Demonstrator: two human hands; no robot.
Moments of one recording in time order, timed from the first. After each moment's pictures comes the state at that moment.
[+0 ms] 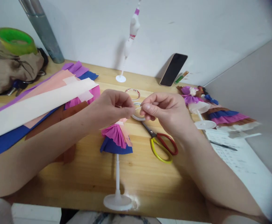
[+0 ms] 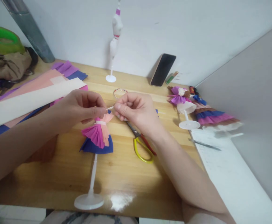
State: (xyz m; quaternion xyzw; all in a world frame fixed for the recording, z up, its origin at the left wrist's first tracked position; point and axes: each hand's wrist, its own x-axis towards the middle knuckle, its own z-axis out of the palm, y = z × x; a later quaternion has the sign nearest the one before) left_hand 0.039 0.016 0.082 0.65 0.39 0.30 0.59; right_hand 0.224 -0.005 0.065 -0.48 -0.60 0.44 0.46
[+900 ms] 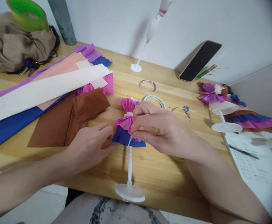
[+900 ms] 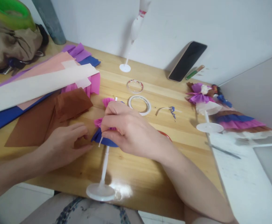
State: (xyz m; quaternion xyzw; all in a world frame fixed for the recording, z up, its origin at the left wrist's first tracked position) left_hand -0.037 -0.067 0.003 0.84 0.48 0.13 0.20; right_hand 0.189 -0.026 0.056 -0.29 -0.90 0.25 0.20
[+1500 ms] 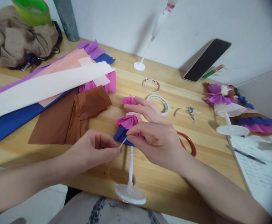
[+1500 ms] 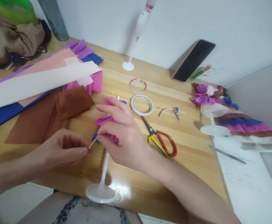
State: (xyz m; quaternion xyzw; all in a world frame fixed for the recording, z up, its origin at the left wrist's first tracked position) left_hand -0.031 -0.077 0.019 0.47 0.50 0.14 0.72; right_hand 0.175 -0.045 0.027 -0.33 -0.86 0.19 0.33
